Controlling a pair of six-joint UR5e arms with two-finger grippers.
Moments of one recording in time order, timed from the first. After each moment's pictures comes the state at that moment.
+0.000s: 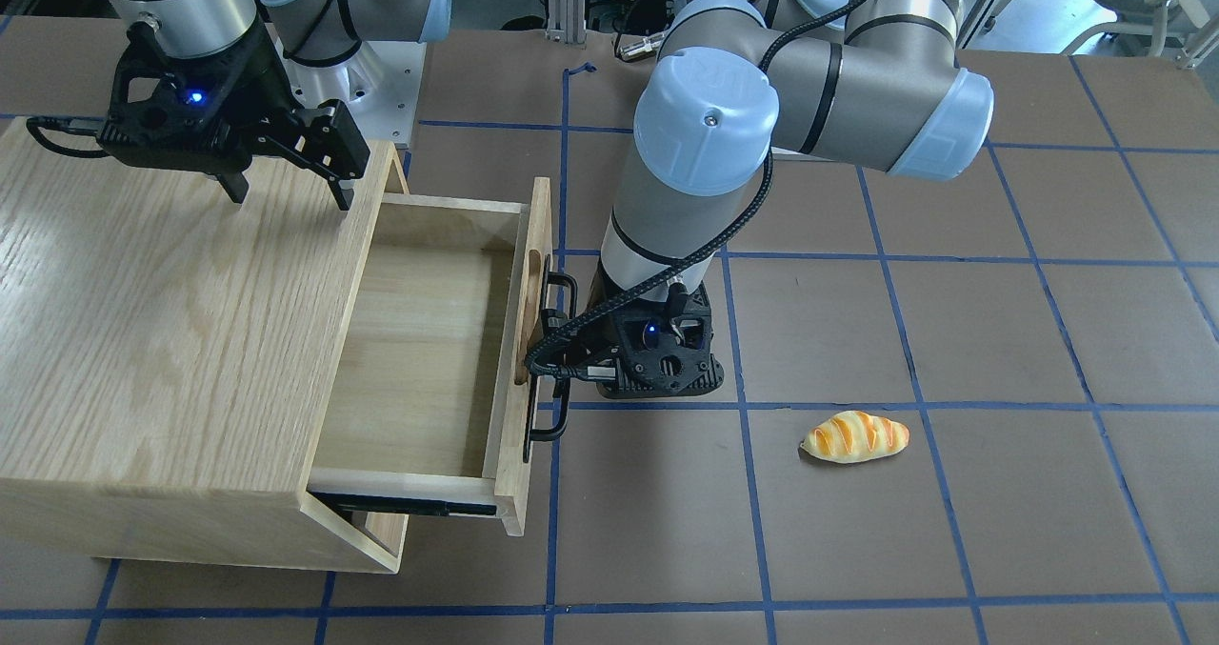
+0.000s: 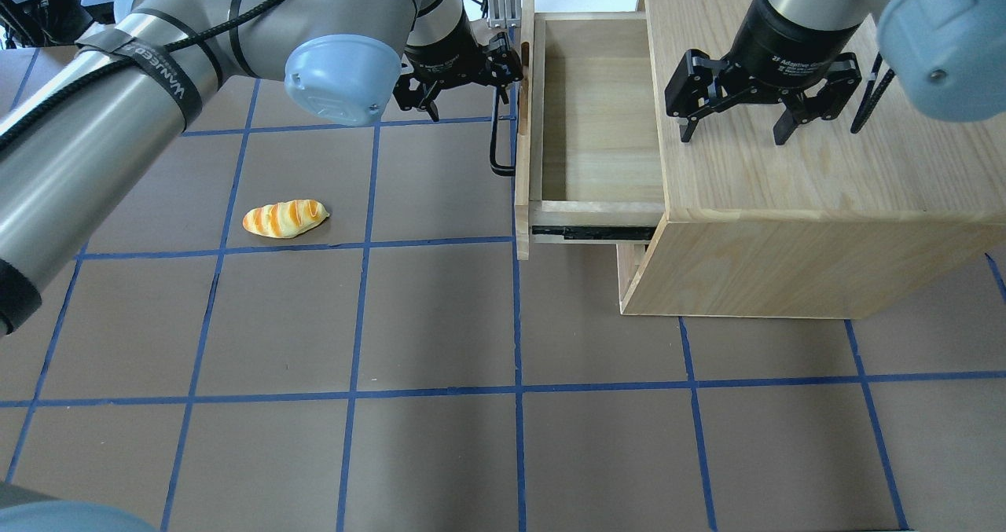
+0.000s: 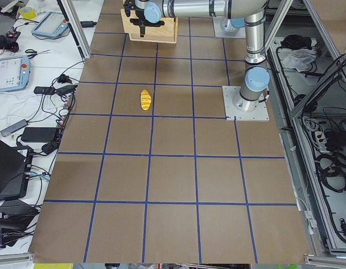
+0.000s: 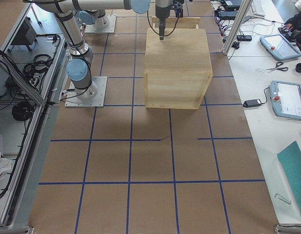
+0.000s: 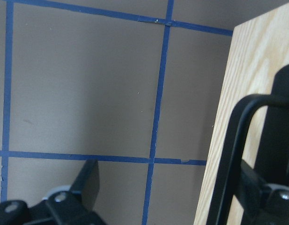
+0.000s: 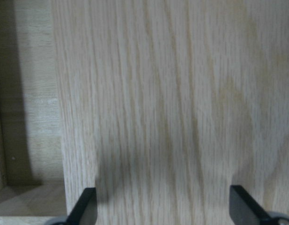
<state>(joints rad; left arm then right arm) -1.82 -1.96 -1.40 -1.18 1.47 -0.40 1.59 -1.58 1.57 -1.60 -1.55 0.10</state>
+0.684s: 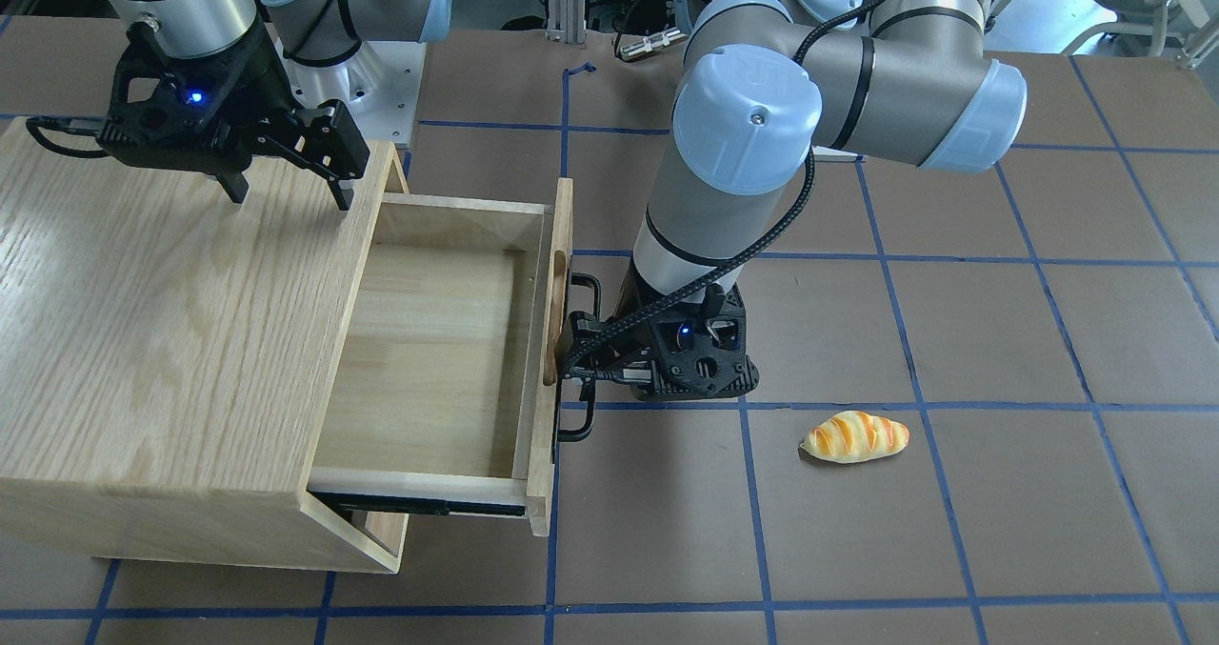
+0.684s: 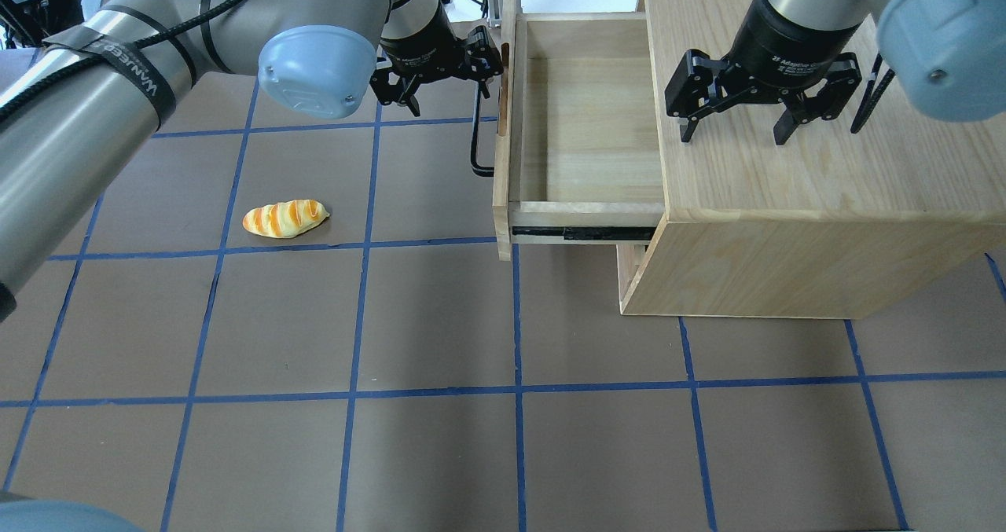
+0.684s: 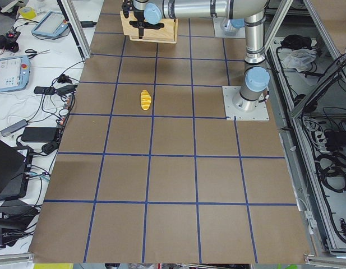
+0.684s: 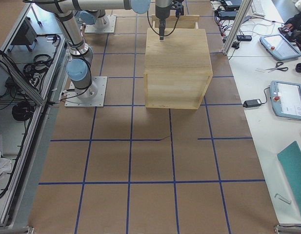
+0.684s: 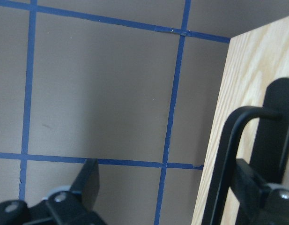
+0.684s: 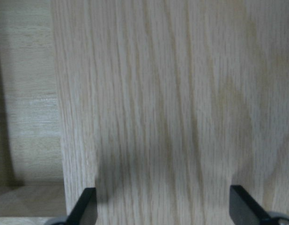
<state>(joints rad) -1.79 -1.94 -1.41 -1.19 1.47 -0.37 1.59 -1.58 1.57 -1.60 -1.55 0.10</state>
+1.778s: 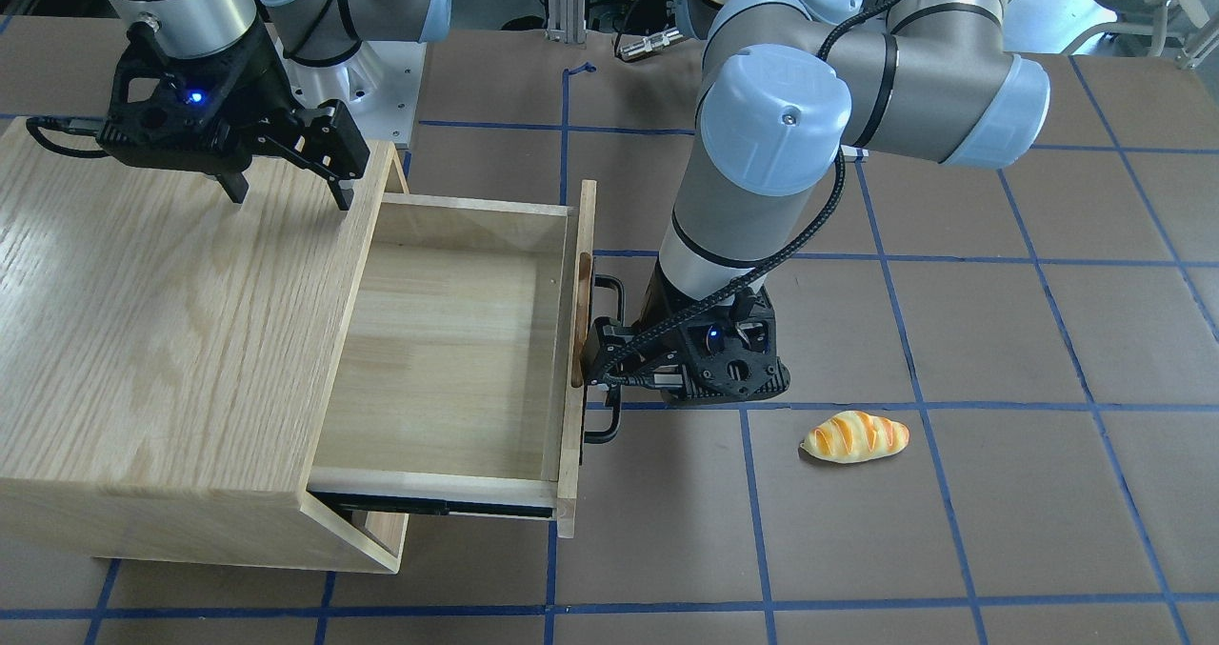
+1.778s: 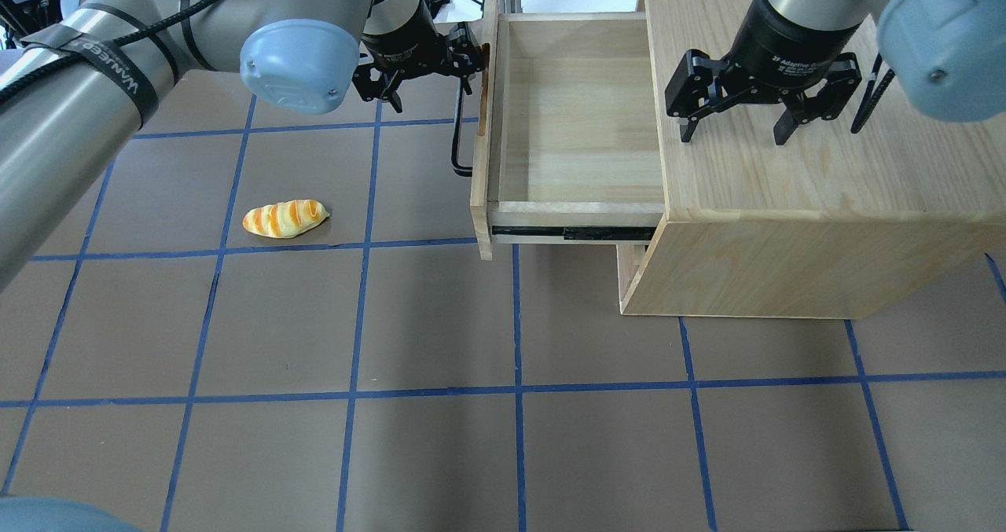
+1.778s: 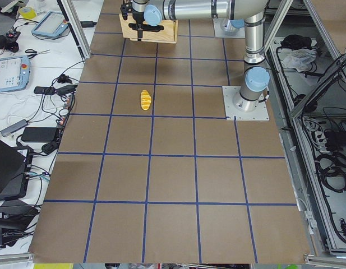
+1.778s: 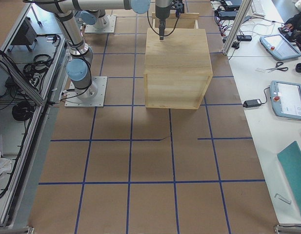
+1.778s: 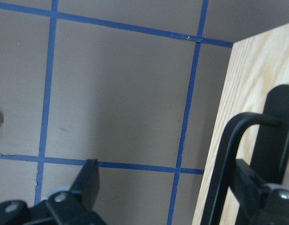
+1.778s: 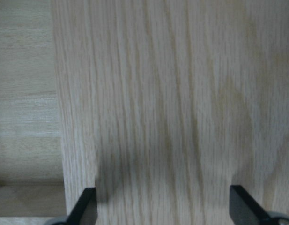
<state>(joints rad) -1.77 -1.93 -1.41 -1.20 1.49 -0.36 1.59 -1.58 1.57 -1.60 -1.55 0.10</state>
